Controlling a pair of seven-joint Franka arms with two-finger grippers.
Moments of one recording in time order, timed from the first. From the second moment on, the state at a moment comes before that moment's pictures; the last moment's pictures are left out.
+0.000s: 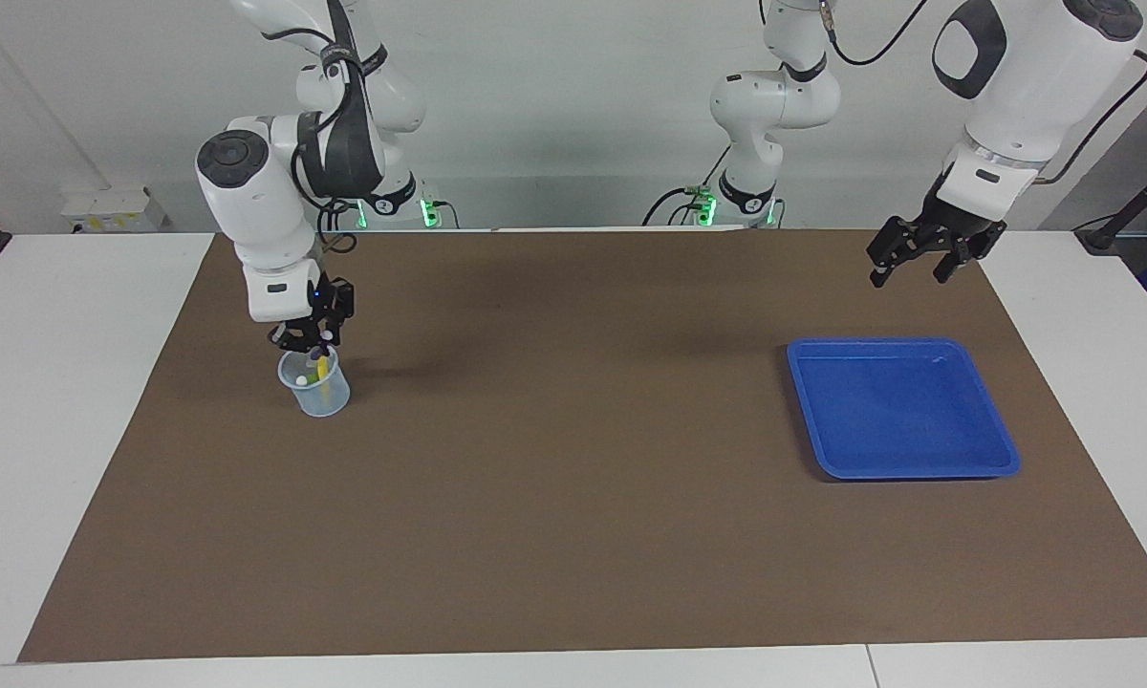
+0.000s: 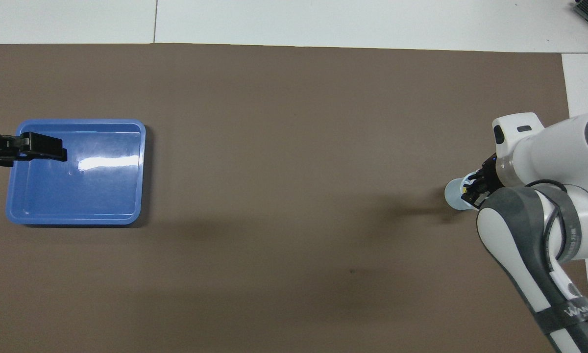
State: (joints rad) left arm -0.07 -0.04 0.03 -1.69 -0.04 1.71 -0.06; right arm -0.29 -0.02 0.35 -2.06 -0.05 2.02 -0.86
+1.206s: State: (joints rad) left arm -0.07 0.00 0.01 -1.57 -0.02 1.65 -0.06; right arm -0.28 -0.07 0.37 -1.97 -0.03 2.04 -0.86
